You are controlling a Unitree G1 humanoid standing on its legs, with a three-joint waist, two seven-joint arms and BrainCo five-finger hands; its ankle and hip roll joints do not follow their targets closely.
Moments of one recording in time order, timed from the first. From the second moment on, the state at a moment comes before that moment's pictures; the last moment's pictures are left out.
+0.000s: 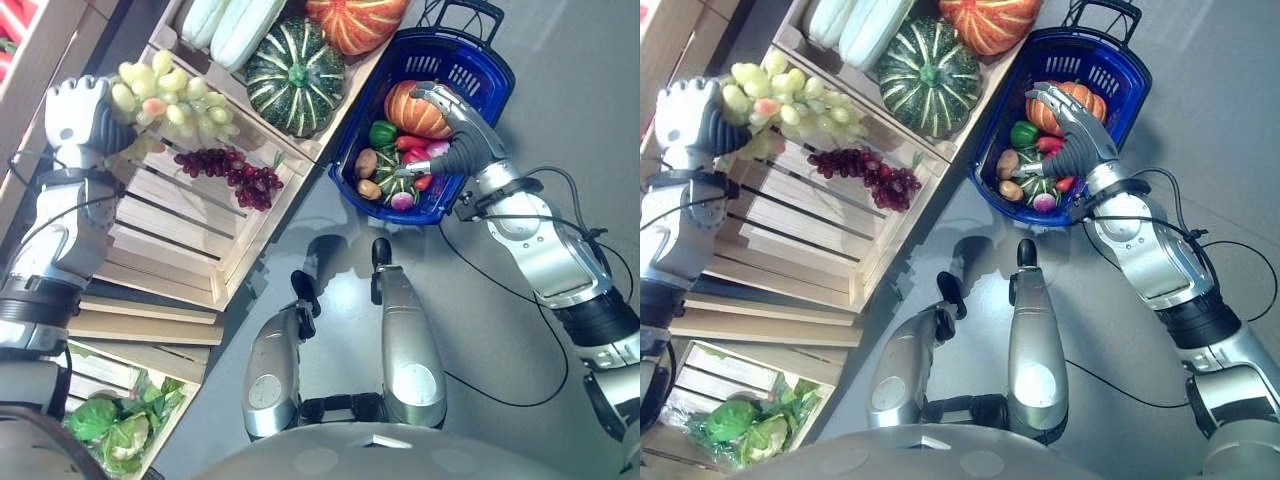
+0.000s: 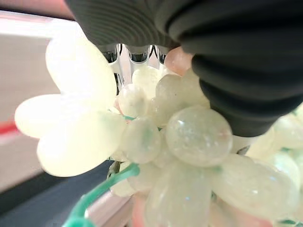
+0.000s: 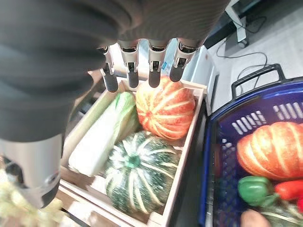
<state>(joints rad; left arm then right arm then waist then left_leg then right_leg) -0.51 0.96 -0.19 0.15 0.59 0.15 0.32 -0.51 -0.80 0.37 -0.17 -0.22 0.23 -0.06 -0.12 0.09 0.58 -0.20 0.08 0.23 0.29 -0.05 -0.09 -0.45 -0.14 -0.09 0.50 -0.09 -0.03</state>
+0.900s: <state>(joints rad) -0.77 0.82 -0.36 -0.13 0.41 -0.03 -0.03 -0.70 -0.52 0.53 -0.10 -0.23 0.44 -0.27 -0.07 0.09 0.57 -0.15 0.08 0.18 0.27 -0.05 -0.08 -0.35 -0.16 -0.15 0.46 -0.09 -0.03</state>
